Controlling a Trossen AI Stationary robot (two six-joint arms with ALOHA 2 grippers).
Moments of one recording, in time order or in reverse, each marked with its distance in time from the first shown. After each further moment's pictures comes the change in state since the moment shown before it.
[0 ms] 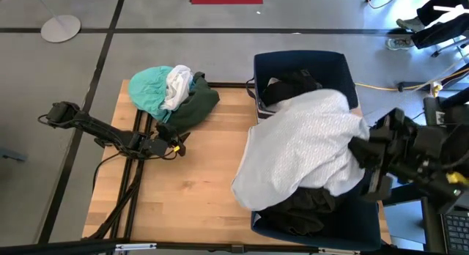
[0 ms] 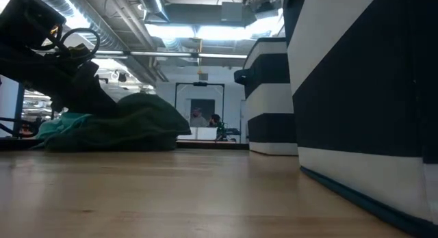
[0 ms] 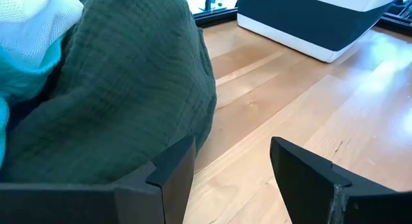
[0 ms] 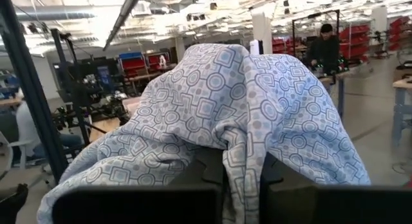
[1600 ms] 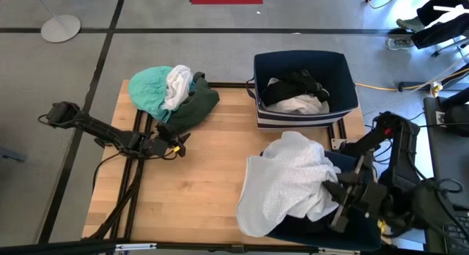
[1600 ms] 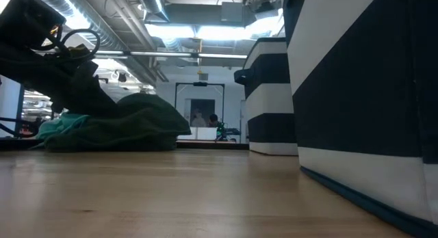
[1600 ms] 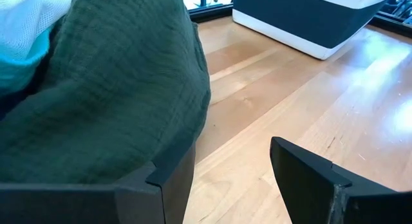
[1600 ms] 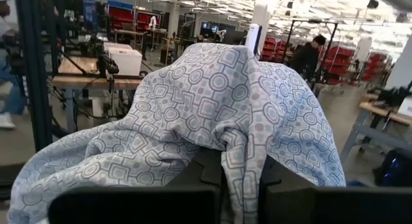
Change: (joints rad) left arm 0.000 0.000 0.000 0.000 0.026 -0.014; right arm 0.064 -0.147 -0.562 -0.268 0.121 0.391
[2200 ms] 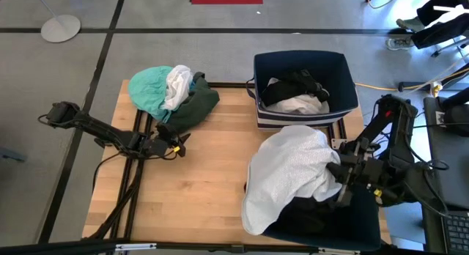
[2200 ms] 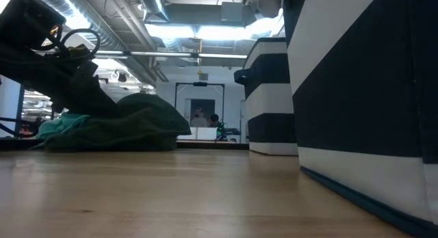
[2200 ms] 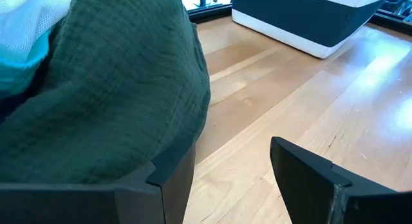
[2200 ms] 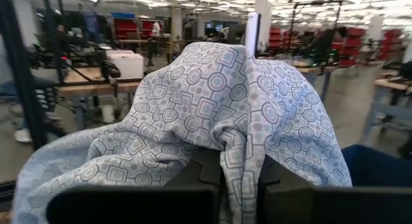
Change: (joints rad) left arm 0.000 0.000 0.000 0.000 0.000 0.012; right arm 0.042 -0.322 -0.452 0.000 0.000 0.259
